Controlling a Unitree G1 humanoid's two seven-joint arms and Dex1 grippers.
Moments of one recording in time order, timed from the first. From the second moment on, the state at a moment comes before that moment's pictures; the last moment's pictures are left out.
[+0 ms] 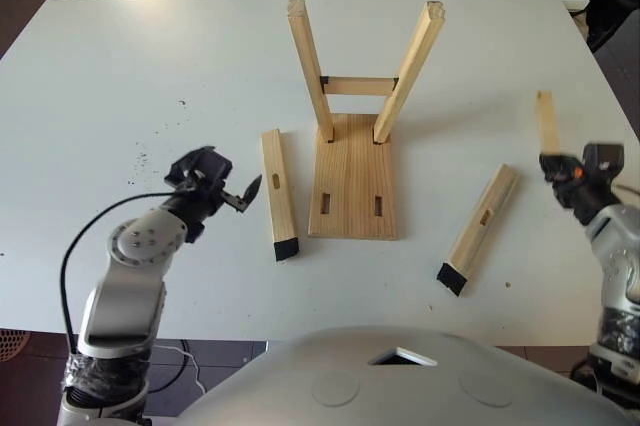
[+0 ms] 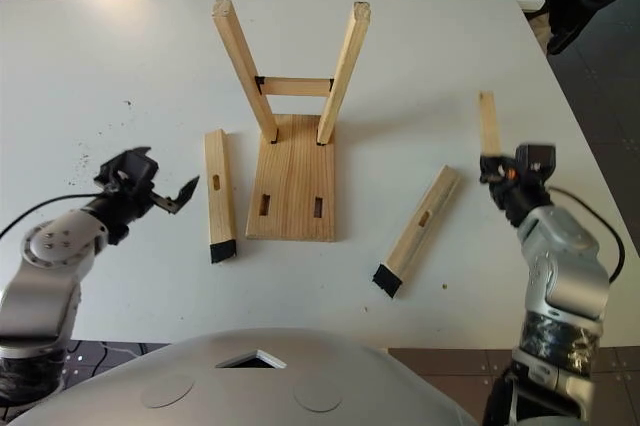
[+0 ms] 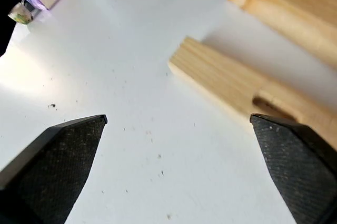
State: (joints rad) left arm 0.23 0.52 0.17 -0.65 -0.11 0.66 -0.51; right arm 0.03 -0.45 -0.44 -0.19 0.32 0.59 0.39
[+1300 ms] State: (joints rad) left arm -0.42 0.52 0.15 -0.67 -1.37 0.82 -0.48; right arm -0.51 -0.80 -0.15 -0.29 1.20 1.09 1.16
